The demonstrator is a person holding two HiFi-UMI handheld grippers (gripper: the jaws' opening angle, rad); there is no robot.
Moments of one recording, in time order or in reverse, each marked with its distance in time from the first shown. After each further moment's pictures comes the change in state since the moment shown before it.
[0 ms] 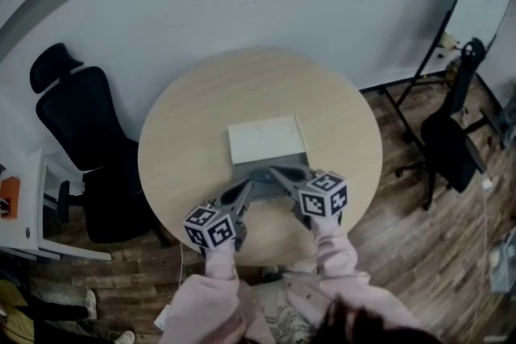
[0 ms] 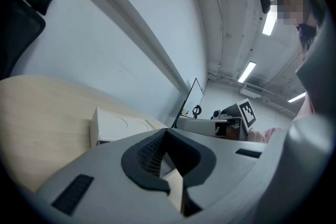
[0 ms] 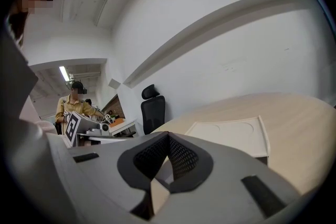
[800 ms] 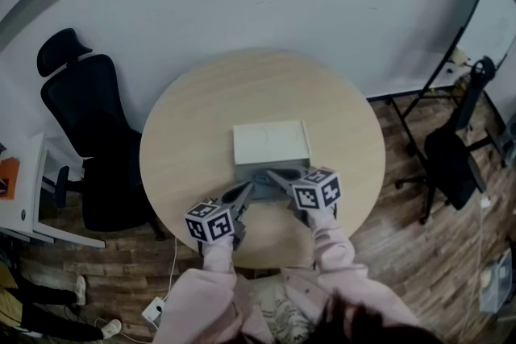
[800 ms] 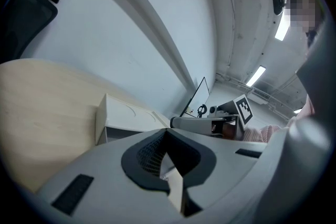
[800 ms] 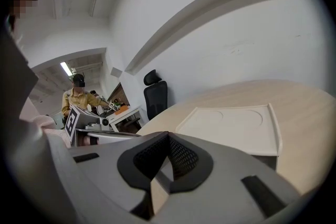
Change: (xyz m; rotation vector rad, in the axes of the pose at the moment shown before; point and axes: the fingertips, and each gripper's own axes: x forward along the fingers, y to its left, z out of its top) left arm 0.009 0.021 -0.025 -0.108 0.042 0.047; right arm 0.028 -0.017 -0.026 0.000 0.180 0.058
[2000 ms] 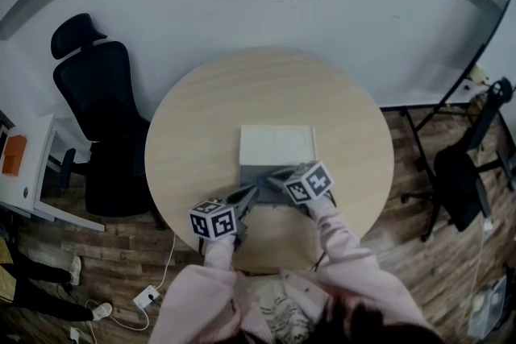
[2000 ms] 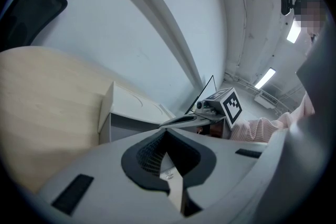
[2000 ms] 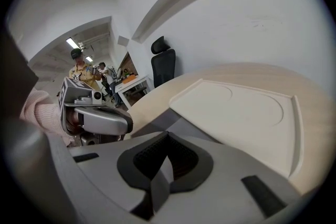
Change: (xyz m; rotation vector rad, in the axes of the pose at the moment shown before) left arm 0.016 0.014 -0.021 -0.082 0.038 0.059; right arm 0.039 -0.032 -0.048 -0.140 0.358 0.080
